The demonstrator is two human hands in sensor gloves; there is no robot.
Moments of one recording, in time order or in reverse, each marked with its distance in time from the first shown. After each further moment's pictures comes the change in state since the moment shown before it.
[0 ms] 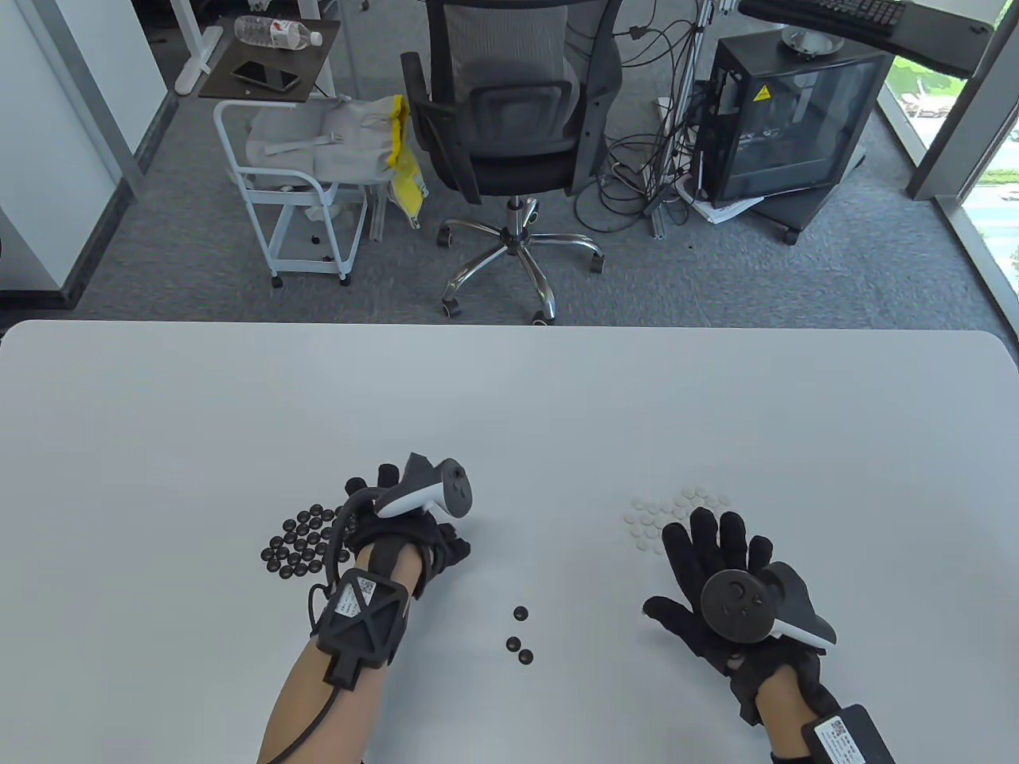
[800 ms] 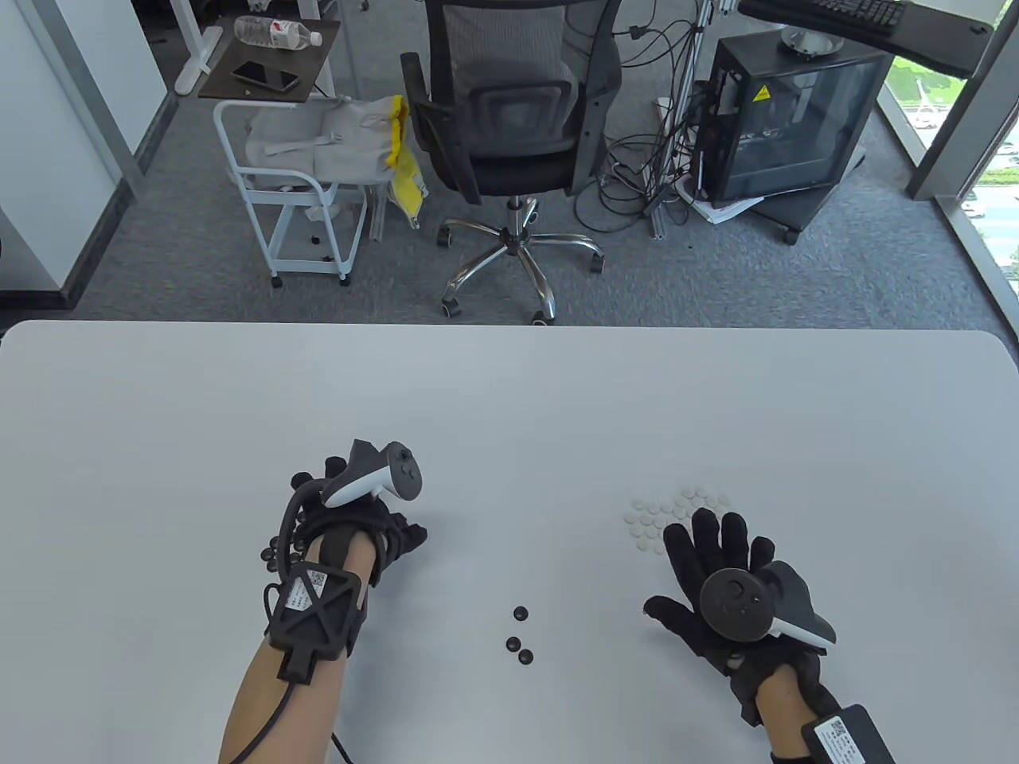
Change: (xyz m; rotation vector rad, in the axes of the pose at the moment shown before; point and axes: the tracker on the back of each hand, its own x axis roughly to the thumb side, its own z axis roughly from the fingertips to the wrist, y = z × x) left_hand -0.023 0.006 0.022 0.009 -0.031 -0.006; right_hand 0.000 -0.001 0.000 0.007 0.019 0.004
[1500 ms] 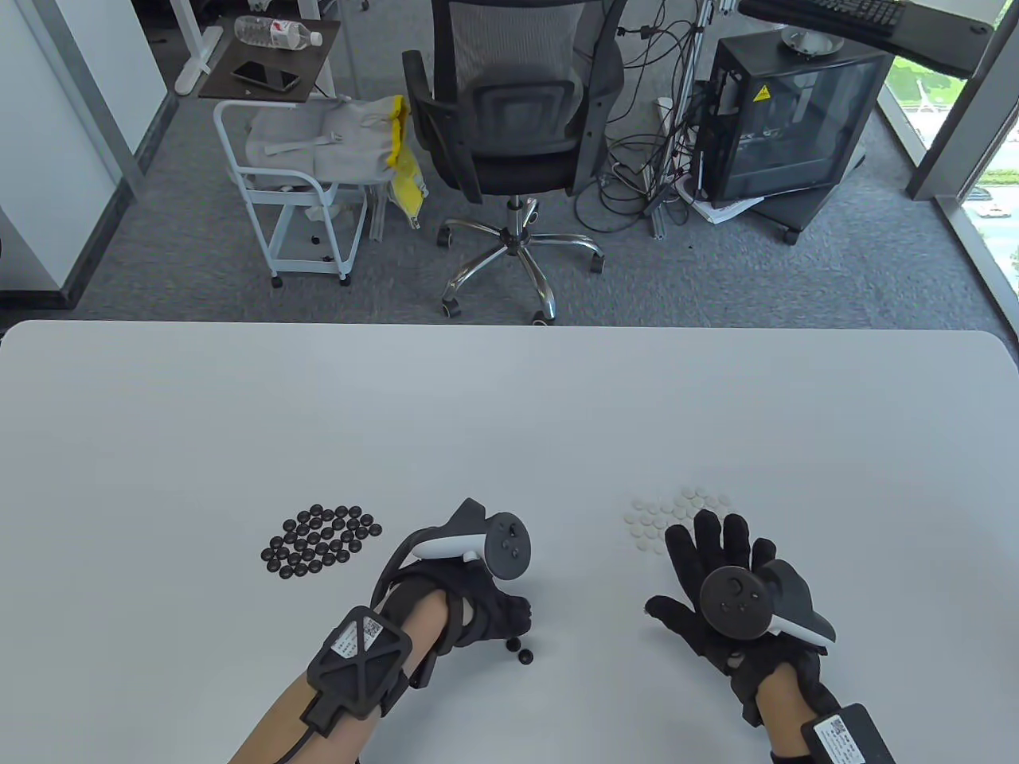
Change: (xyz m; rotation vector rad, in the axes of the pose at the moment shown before) left_hand 0.115 -0.045 0.024 -0.086 -0.475 -0.147; right_hand -0.001 0.001 -0.001 0.021 0.016 0.000
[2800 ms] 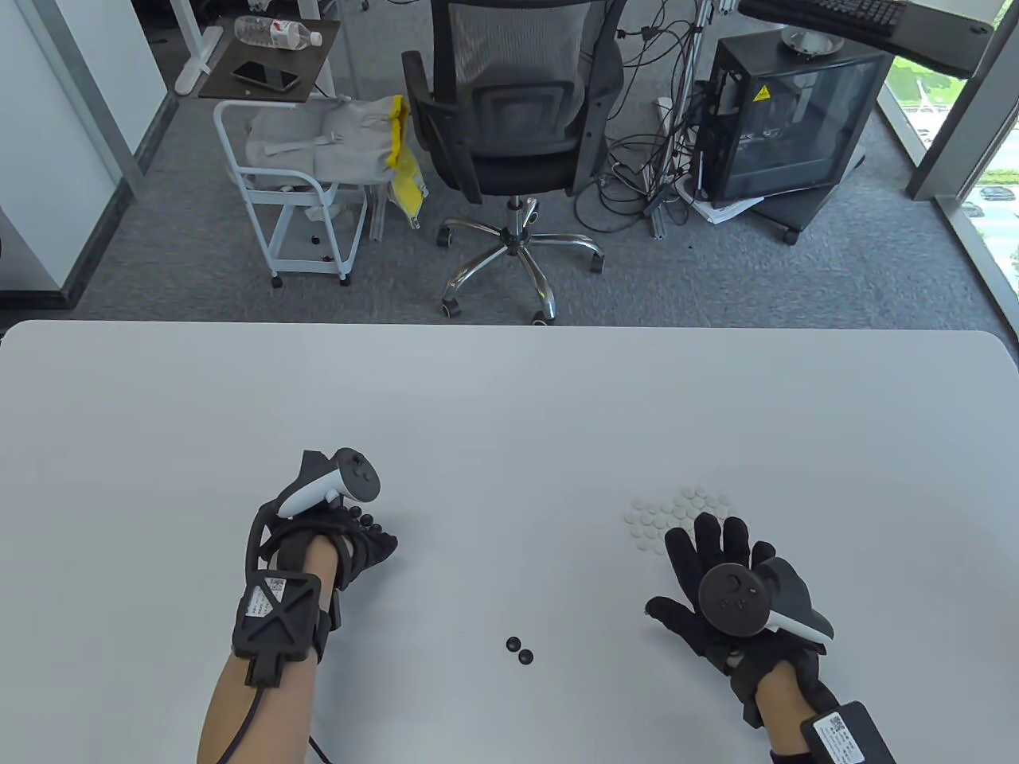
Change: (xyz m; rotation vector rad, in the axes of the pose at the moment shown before) left_hand -0.169 0.002 0.055 0.072 0.505 0.383; right_hand -0.002 0.001 -0.001 0.034 0.015 -0.018
